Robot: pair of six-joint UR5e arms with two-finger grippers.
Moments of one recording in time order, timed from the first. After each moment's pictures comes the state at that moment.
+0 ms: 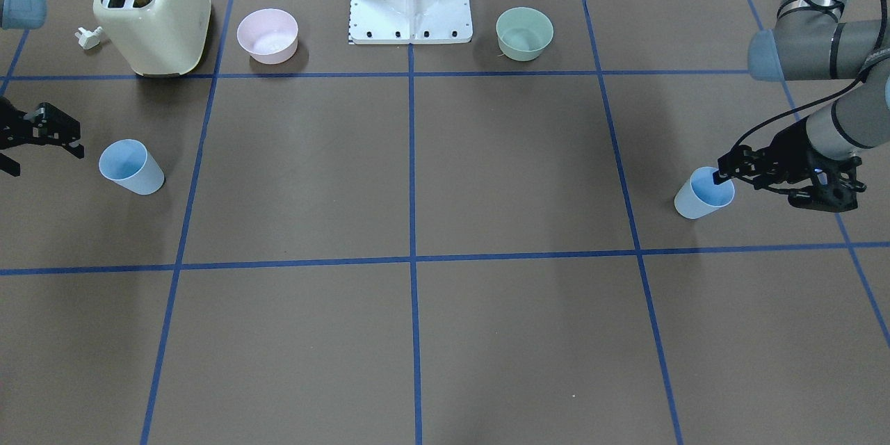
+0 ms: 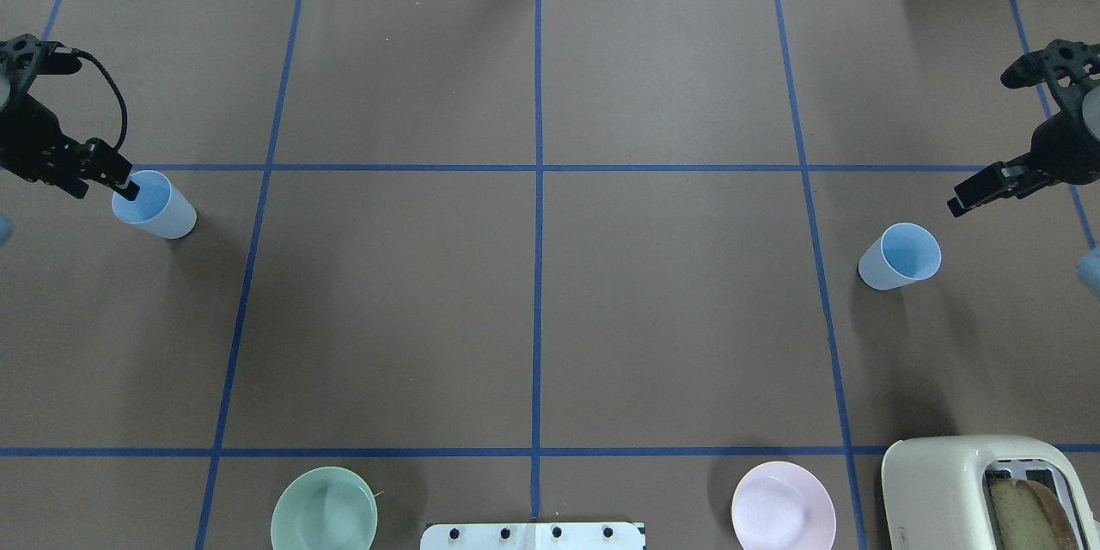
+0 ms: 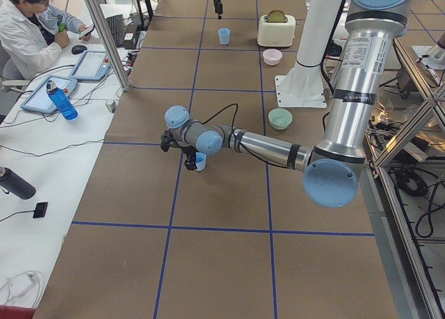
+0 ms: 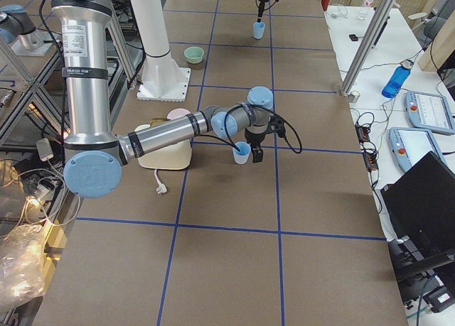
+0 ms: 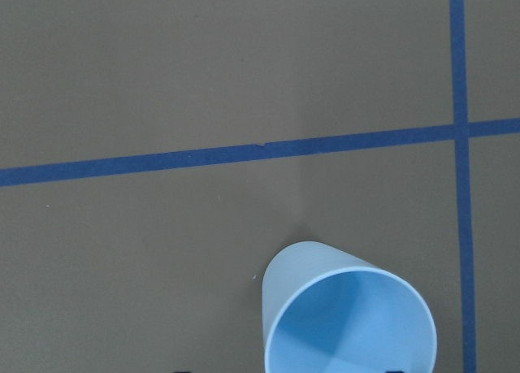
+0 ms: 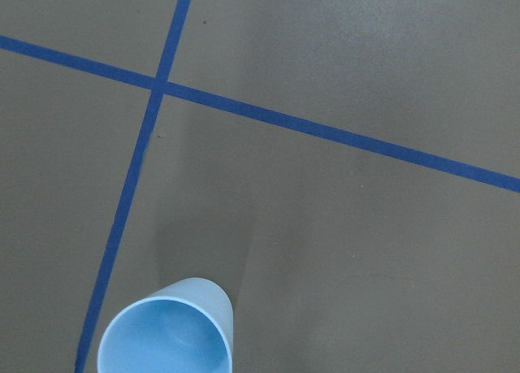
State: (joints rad) left arm -1.10 -1.74 -1.58 -1.82 -2.41 -0.52; right arm 1.10 -1.55 1.87 -1.43 2.28 0.37
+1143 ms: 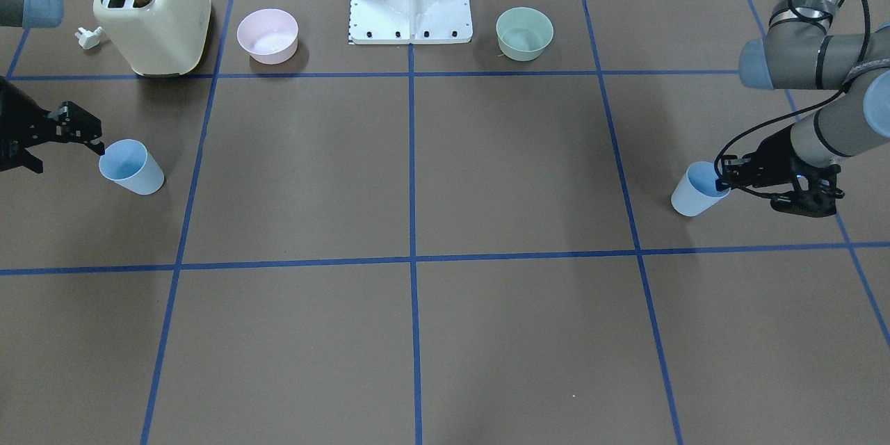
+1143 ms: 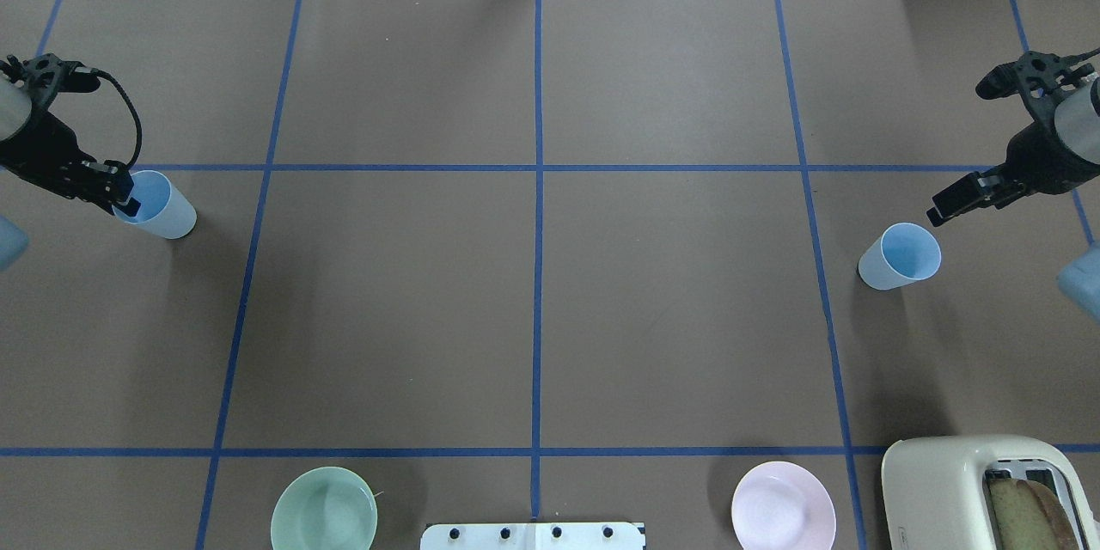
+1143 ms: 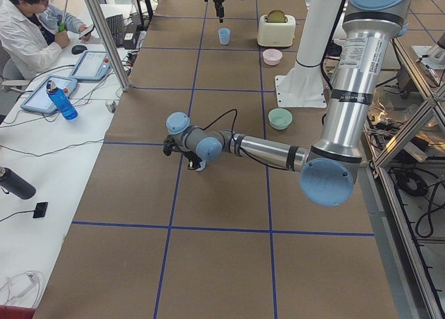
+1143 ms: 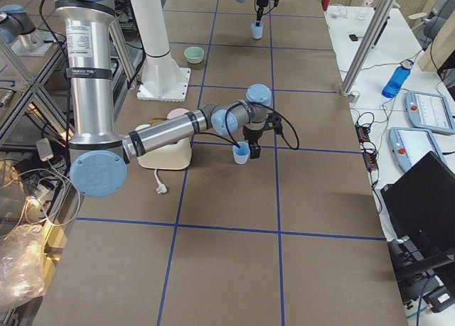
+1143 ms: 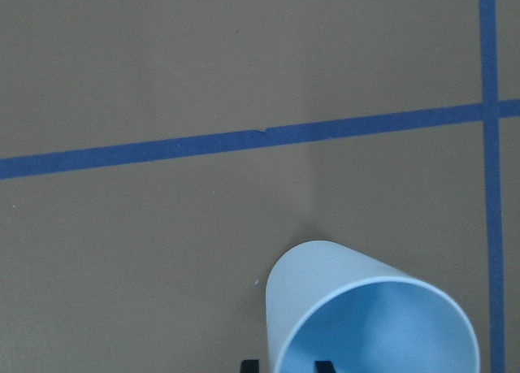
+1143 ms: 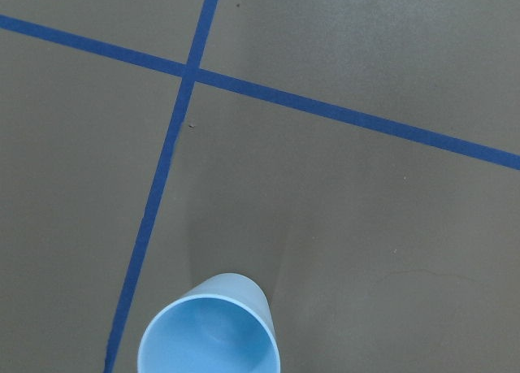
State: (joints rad) left arm -1.07 -1.74 -1.53 -1.91 -2.42 -0.53; right arm 1.06 -1.54 1.88 -1.43 2.28 0.41
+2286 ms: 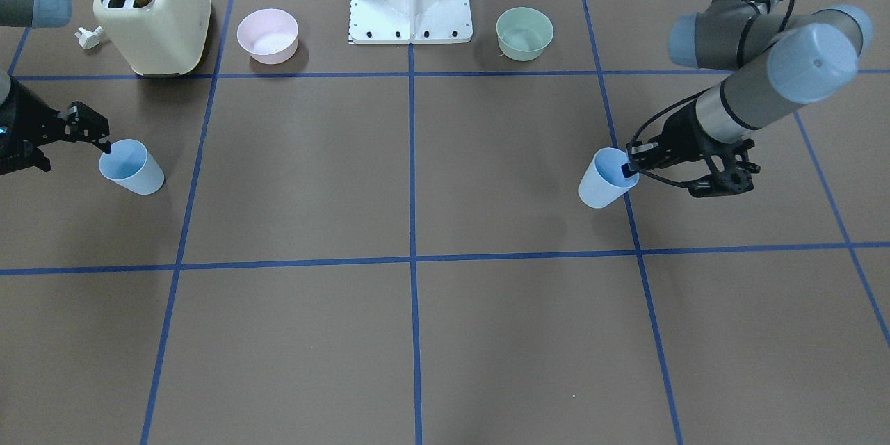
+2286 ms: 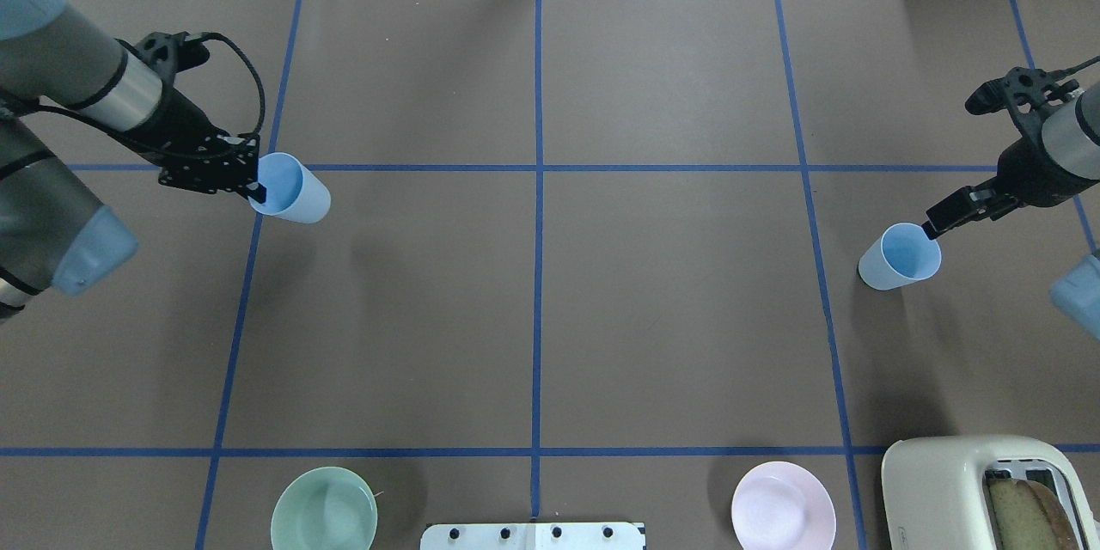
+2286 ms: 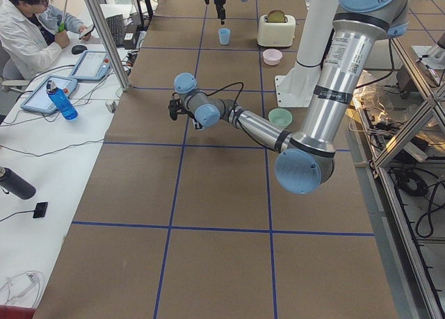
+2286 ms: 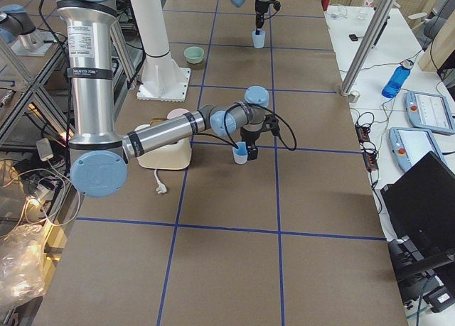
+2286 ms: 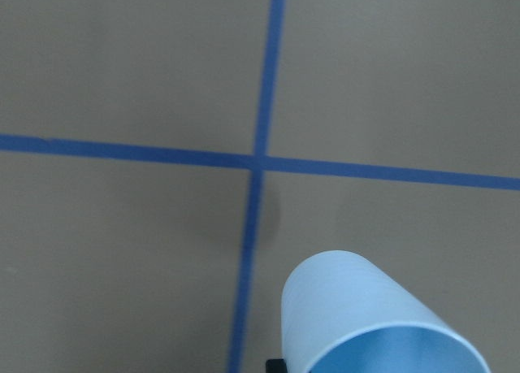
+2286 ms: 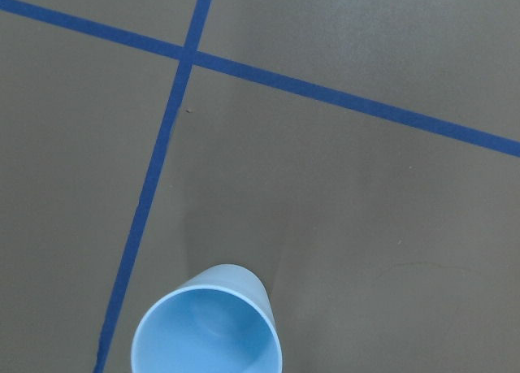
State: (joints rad) left arm -0.91 -1.91 -1.69 -1.90 -2.40 -1.15; right arm 1.03 -1.56 1.88 -1.43 2.26 0.41
